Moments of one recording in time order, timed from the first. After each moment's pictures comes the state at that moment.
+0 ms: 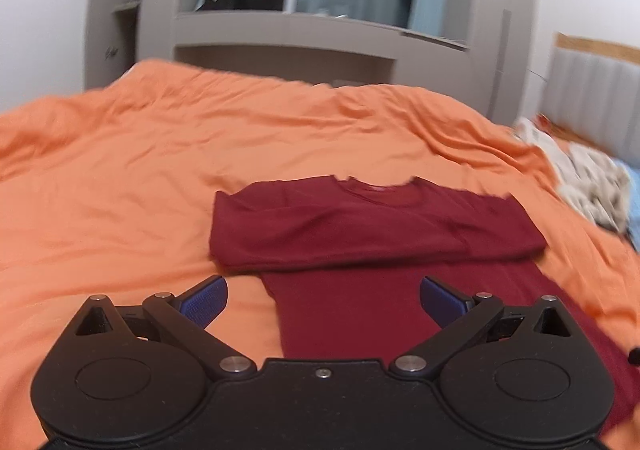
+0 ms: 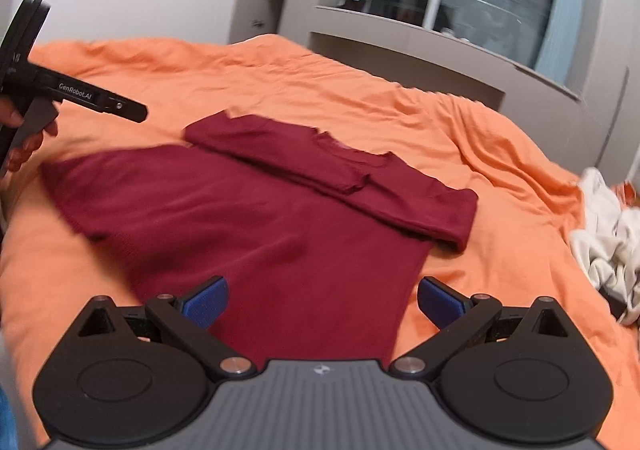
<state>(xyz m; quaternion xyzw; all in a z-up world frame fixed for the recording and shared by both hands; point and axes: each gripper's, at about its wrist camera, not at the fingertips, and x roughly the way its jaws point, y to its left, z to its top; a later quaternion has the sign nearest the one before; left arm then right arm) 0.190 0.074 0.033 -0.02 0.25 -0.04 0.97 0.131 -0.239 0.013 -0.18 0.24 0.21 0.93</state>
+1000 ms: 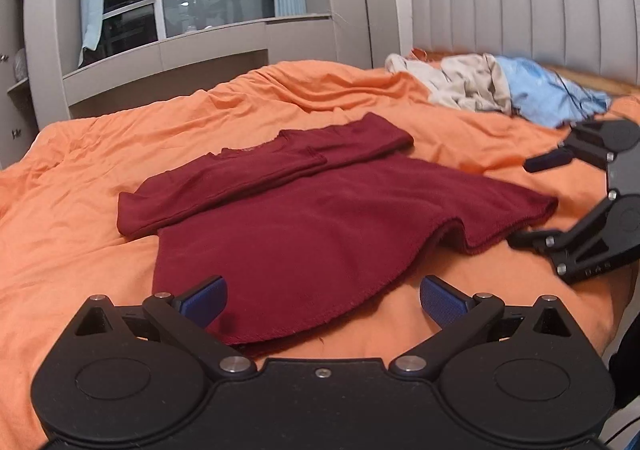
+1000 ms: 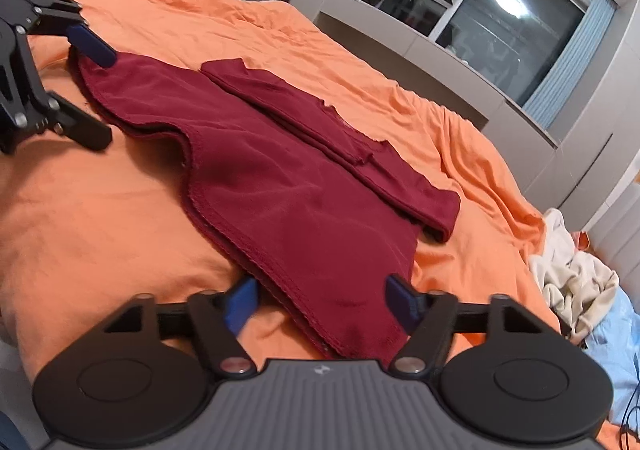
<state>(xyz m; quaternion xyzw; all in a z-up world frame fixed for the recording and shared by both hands) 0.071 -0.003 -0.017 0.12 0.24 -0.18 0.95 0.087 -0.193 -0.034 -0.30 0.22 0.14 0.92</state>
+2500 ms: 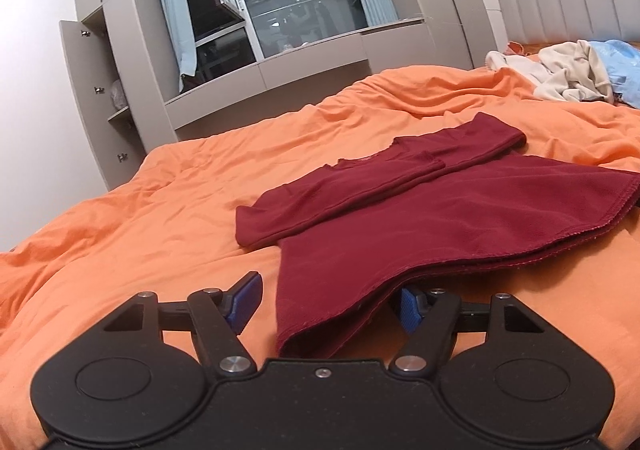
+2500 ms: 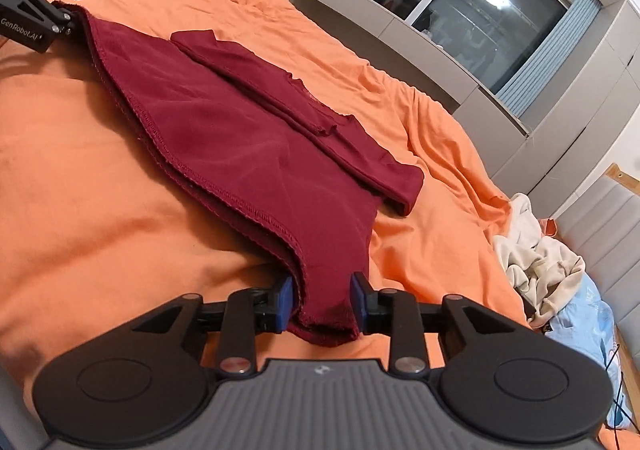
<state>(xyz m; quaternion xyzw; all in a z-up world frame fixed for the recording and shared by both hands) 0.071 0.005 -0.013 0.17 0.19 0.01 0.97 0.088 -0.209 -0.043 -0.33 0.24 0.08 0.91</state>
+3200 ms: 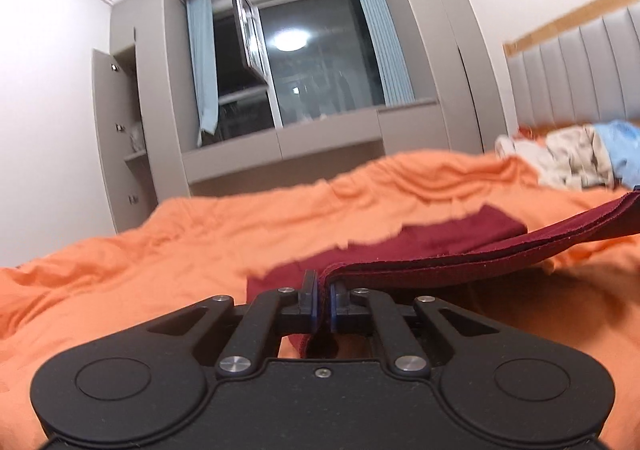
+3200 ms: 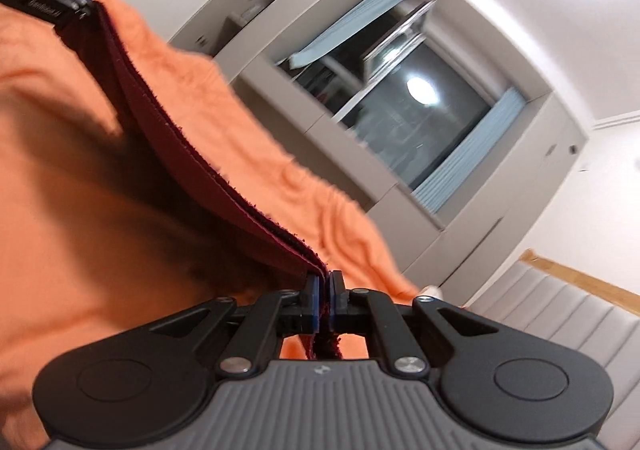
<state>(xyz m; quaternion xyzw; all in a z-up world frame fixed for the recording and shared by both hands) 0.039 0.009 0.021 0.12 0.07 0.00 0.99 0.049 -0.207 -0.006 -0.36 0.04 0.01 0.93</state>
